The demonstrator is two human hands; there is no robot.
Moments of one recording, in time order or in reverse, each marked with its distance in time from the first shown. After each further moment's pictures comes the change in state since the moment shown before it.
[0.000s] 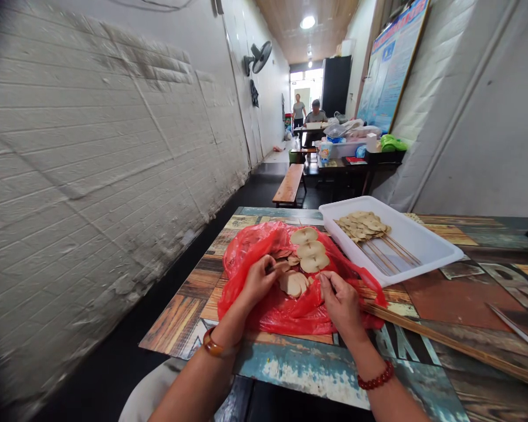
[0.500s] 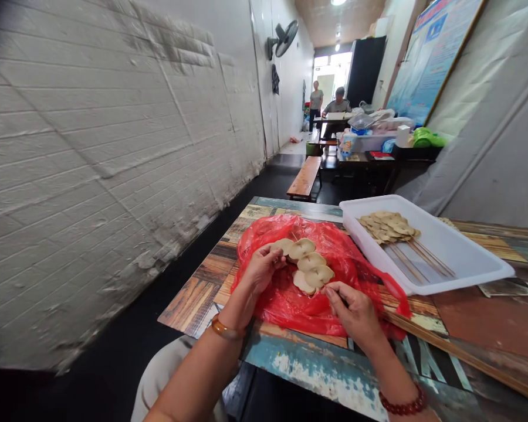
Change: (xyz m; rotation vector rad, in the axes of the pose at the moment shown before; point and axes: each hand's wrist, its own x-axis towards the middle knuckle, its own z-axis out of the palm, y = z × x) left_hand 0.005 0.008 -0.013 -0.916 0.101 -0.358; right_hand -0.011 -0.004 -0.007 0.013 -0.335 0.073
